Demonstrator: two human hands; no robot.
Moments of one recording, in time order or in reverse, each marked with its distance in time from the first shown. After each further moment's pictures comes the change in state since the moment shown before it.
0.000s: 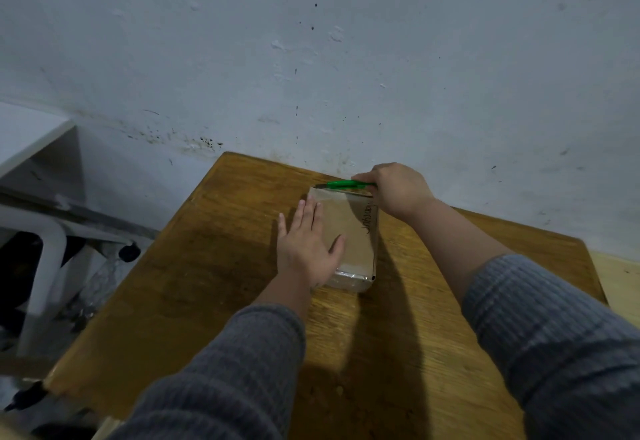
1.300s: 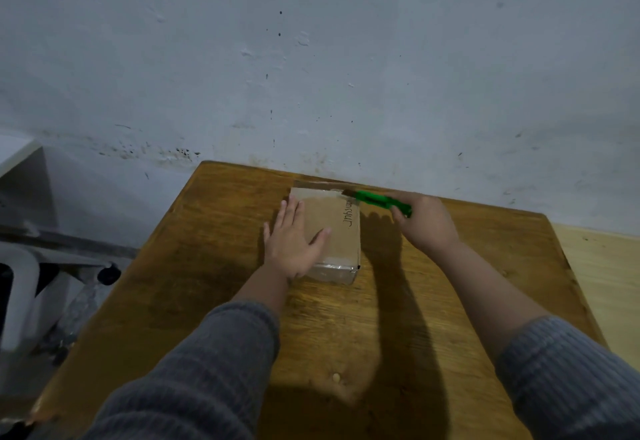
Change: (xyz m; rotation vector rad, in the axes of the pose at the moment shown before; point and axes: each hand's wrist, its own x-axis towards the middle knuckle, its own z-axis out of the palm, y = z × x) left_hand 0.003 -0.006 -0.008 -0.266 -0.114 0.035; right_hand -0.093 0.019 0.013 0.305 0.154 0.455
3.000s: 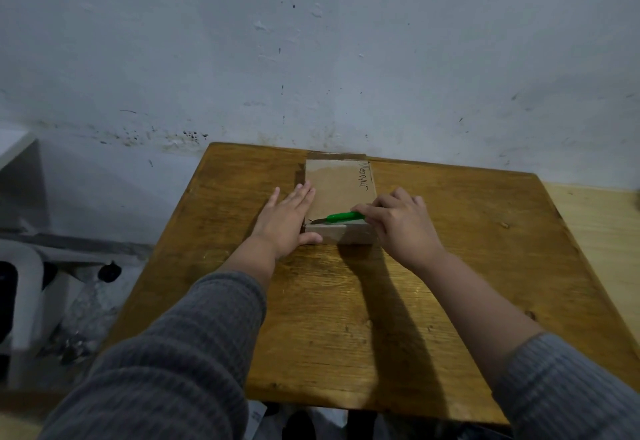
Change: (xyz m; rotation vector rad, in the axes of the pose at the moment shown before) left_hand -0.027 -0.056 -0.041 0.453 -0.128 0.413; right_hand -0.098 -0.075 0.021 -0.244 -0.002 -0.321
